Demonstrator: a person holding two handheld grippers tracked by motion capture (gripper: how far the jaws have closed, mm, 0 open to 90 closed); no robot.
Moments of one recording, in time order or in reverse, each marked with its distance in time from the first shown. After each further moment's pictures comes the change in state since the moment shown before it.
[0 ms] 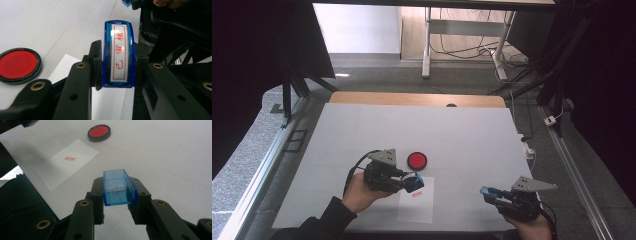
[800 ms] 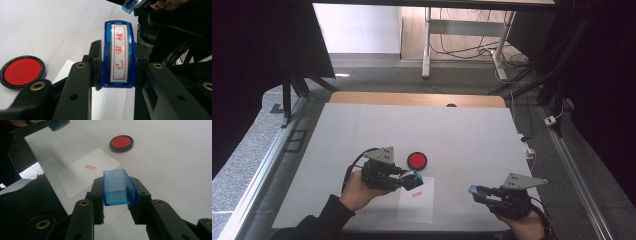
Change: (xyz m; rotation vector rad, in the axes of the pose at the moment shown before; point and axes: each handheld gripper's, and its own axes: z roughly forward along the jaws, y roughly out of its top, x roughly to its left) left arm 0.000 0.004 -0.008 -0.029 -0.005 0.040; right arm 0.016 0.019 0.011 -0.027 0.127 -0.083
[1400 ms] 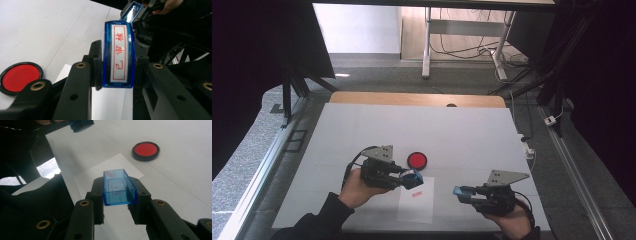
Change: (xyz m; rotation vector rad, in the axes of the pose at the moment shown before) left arm 0.002 0.003 -0.003 -0.015 -0.034 0.030; right arm 0.015 0.019 0.027 0.020 0.132 -0.056
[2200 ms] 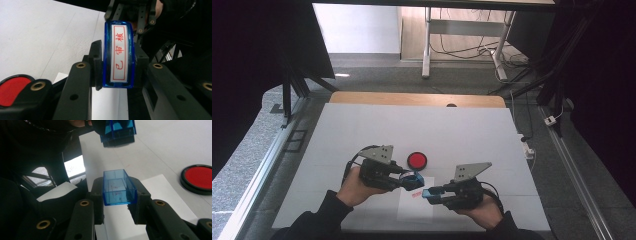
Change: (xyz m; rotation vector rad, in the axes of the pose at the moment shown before) left arm -0.004 0.007 -0.005 -0.016 -0.066 0.083; right arm 0.015 0.033 0.065 0.017 0.255 -0.097
